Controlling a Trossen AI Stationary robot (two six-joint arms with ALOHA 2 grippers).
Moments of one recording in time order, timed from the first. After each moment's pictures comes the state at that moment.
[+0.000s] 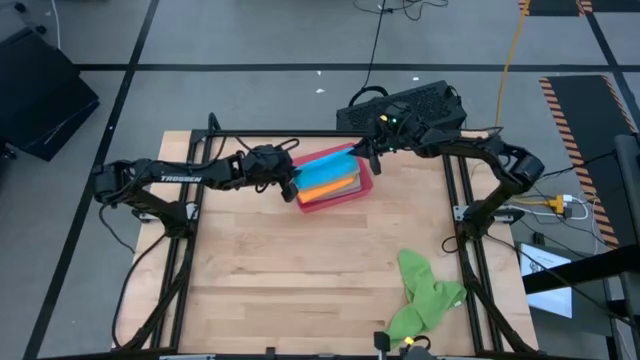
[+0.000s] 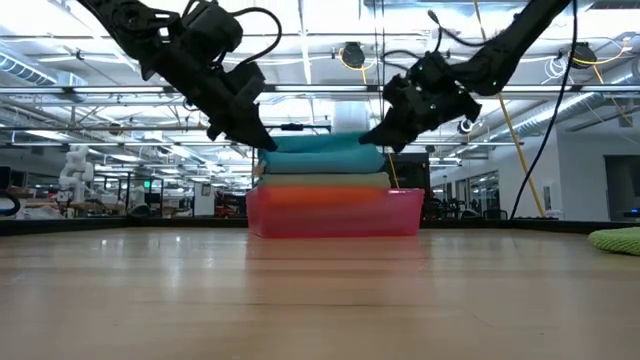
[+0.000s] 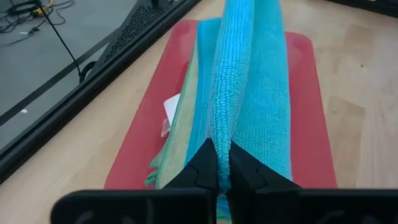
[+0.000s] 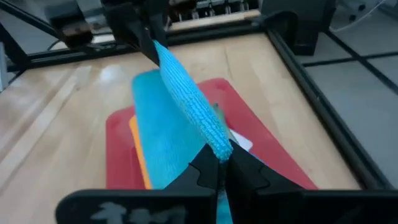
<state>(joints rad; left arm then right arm) 0.33 1.39 0.76 0.03 -0.10 -0.12 -0.76 1.60 0.87 0.22 -0.73 -0.20</state>
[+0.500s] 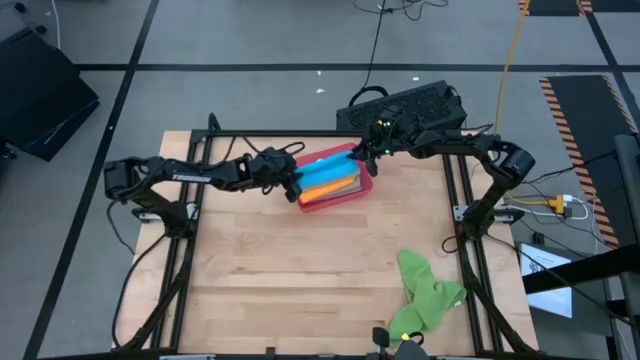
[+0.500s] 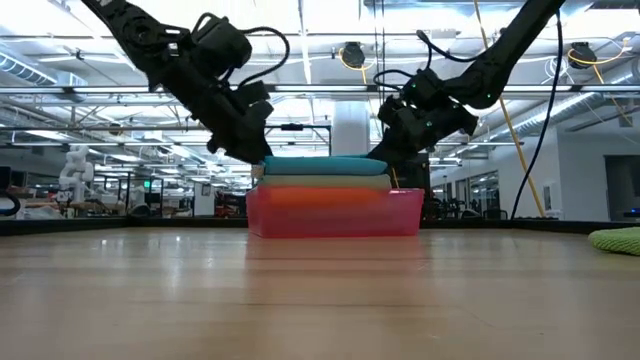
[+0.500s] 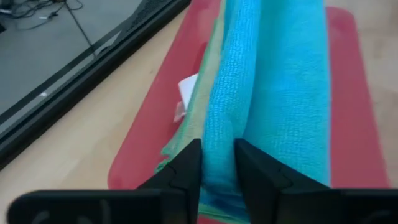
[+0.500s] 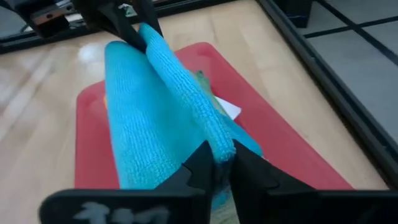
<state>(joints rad) 0.33 1.48 0.76 0.07 -0.17 -0.14 -0.76 1.68 0.87 0.21 -0.67 -0.21</state>
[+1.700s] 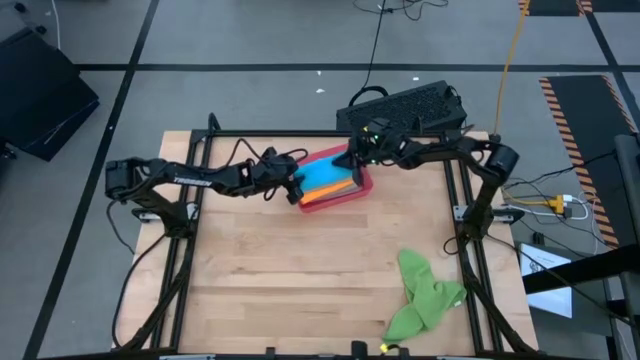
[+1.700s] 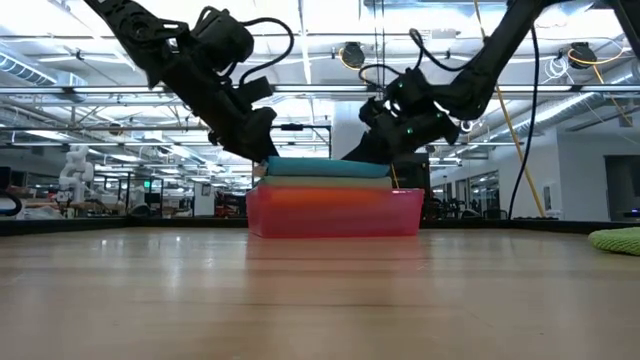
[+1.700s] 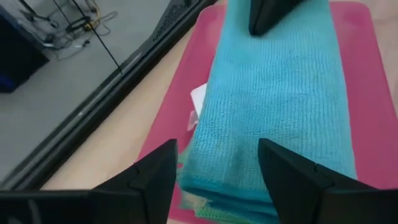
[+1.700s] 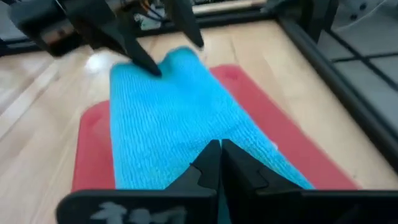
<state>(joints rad) 0.27 1.49 0.76 0.10 -0.32 -0.05 -0.62 1.79 0.87 0.45 -0.61 -0.15</state>
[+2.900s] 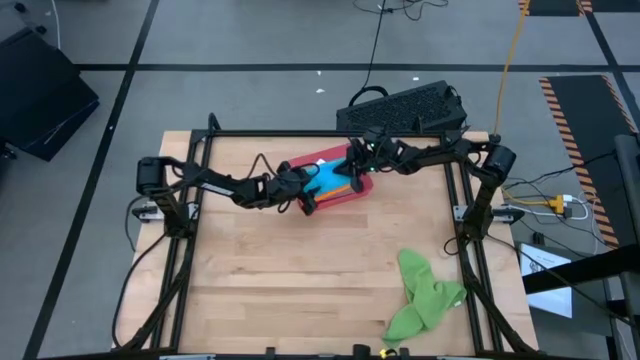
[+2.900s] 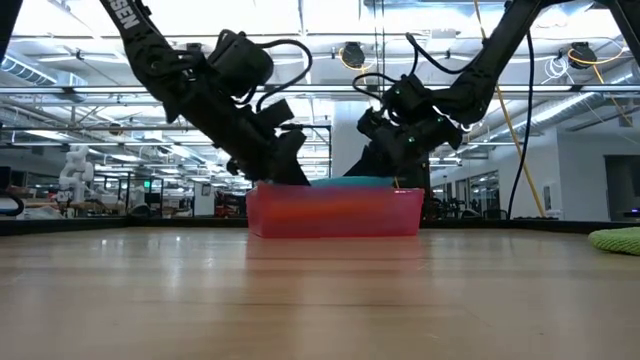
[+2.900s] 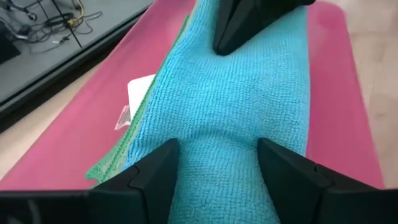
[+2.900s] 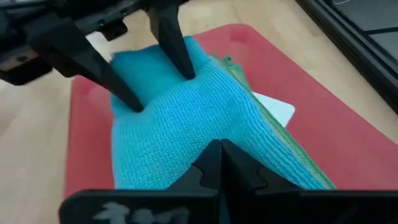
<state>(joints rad) 0.19 1.74 0.76 0.37 -0.34 -0.19 -0.59 1.81 0.84 0.40 -0.51 -0.19</state>
